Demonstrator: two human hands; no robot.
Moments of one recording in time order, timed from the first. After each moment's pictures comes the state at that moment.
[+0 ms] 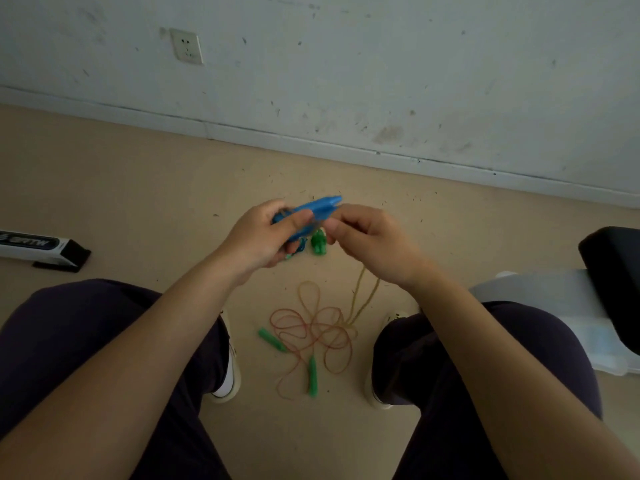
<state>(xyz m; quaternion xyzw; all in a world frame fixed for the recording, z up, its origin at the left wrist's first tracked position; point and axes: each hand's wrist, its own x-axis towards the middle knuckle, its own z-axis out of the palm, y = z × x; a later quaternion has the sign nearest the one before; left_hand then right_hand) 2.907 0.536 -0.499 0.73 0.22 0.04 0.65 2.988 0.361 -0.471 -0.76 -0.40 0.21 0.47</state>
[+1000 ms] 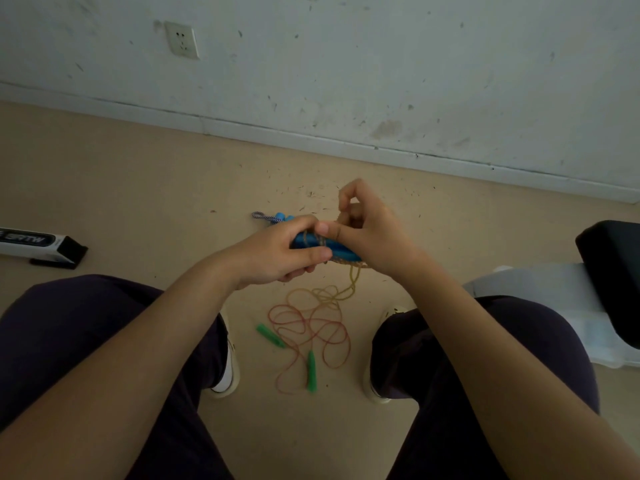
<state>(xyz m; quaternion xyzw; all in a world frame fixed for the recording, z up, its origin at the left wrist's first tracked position) 2.898 0.528 -0.499 0.78 0.04 -0.13 0.61 2.996 0.362 -0.484 -0.78 -0.34 0.19 0.49</state>
